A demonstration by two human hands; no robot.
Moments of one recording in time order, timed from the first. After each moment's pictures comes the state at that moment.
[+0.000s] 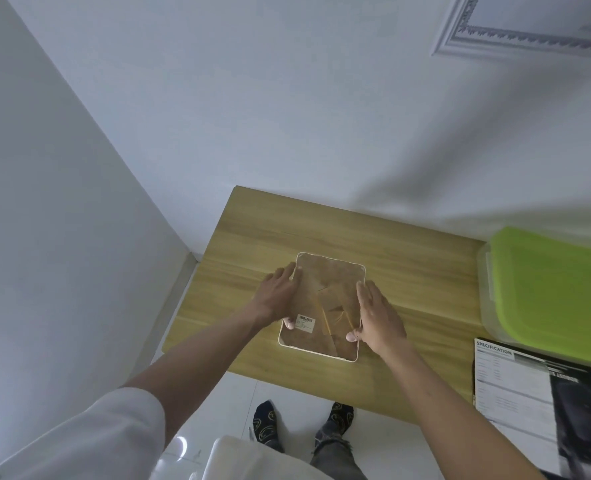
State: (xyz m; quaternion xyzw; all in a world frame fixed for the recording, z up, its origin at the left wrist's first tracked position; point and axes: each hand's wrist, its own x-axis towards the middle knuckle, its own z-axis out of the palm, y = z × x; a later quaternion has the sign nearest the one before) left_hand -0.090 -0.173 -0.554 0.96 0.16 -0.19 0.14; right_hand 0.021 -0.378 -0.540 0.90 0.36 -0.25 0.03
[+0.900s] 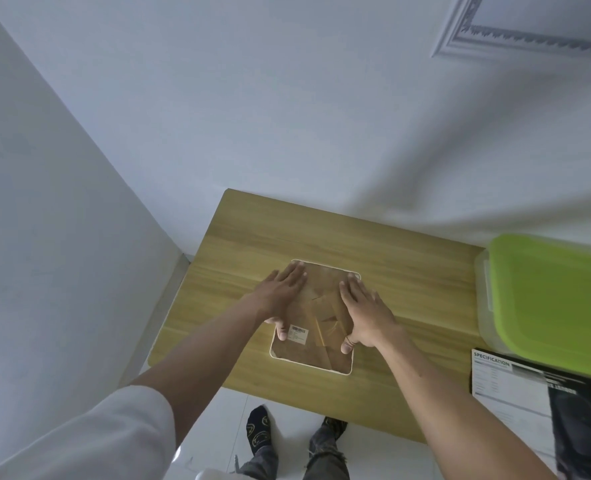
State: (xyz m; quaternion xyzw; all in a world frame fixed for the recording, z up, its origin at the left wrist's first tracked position) left_hand -0.062 -0.160 -0.553 0.95 0.09 -0.28 0.12; right_hand 0.055 -0.354 -0.550 0.85 0.43 -0.30 0.10
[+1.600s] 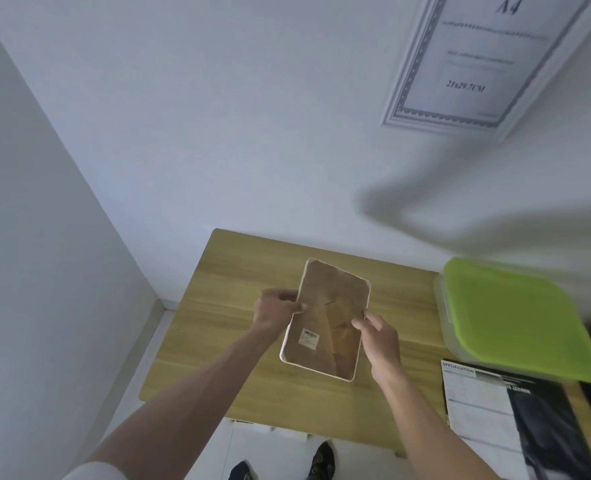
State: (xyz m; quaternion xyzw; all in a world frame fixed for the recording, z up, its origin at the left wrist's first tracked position) left_hand -0.073 -0.198 -0.491 0.62 0.42 0.06 0.66; right_hand 0.006 -0.388 -0.484 0.81 -0.06 -0.23 -0.53
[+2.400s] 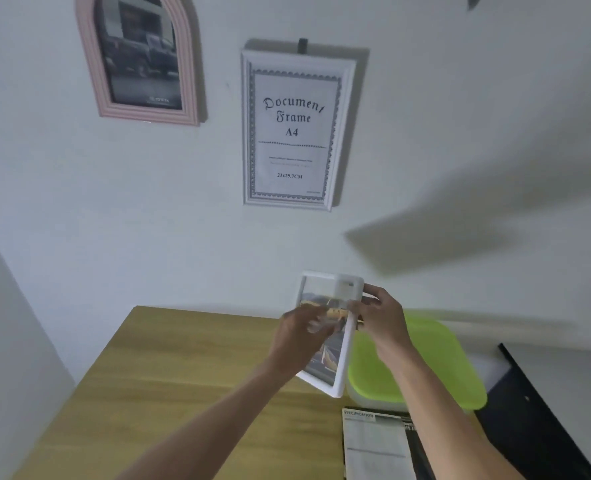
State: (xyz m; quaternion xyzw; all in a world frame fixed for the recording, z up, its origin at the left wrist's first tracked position) left_hand 0.023 -0.426 -0.357 0.83 0.12 0.23 0.49; right_hand 0.115 -0.561 -0.310 0.74 0.06 -0.13 -0.66
